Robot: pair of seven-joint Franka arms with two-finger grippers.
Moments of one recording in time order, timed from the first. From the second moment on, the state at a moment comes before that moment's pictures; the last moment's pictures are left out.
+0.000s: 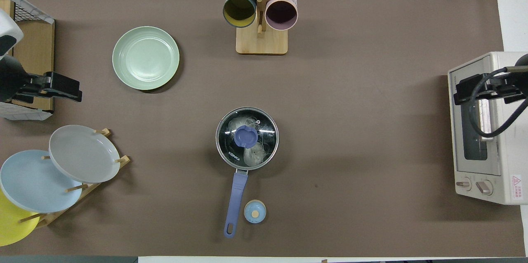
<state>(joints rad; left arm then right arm) -0.10 0.00 -0.03 -1.56 -0.01 1.51 -0.07 0.02 0.02 0.04 -1.52 0.04 1.47 0.01</state>
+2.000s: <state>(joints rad) -0.10 0.00 -0.03 -1.56 -0.01 1.51 -0.07 0.68 0.38 0.05 -1.60 -0.04 1.99 0.70</state>
